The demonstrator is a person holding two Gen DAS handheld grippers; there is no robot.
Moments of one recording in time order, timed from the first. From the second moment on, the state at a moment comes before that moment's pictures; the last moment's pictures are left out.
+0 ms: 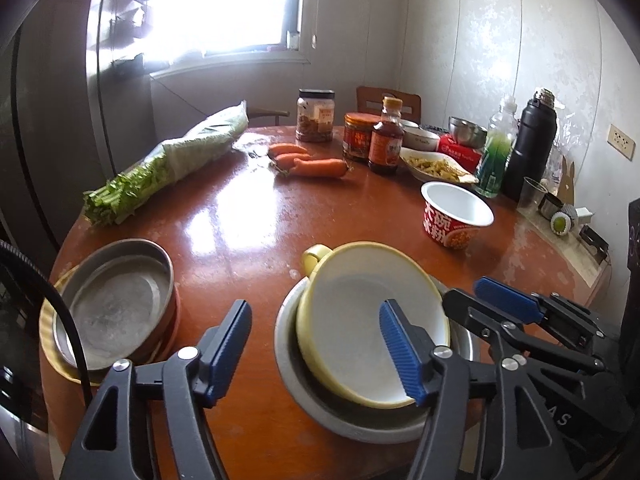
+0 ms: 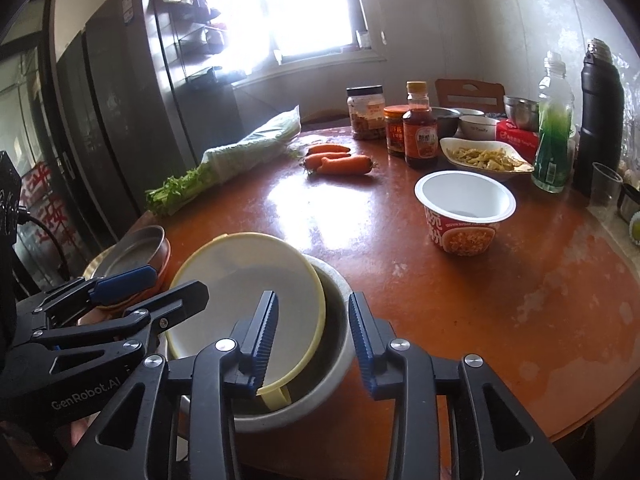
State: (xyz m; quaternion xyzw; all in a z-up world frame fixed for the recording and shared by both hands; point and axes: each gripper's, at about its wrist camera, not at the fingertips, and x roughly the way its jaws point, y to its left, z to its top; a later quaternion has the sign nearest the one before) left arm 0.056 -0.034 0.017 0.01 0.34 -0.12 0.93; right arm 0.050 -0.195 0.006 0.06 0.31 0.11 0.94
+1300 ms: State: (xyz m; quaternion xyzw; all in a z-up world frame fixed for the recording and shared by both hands) left arm 0.043 -0.077 0.051 0.05 0.29 -0.11 0.95; right arm 0.013 -0.268 0.035 0.10 0.23 0.04 0.97
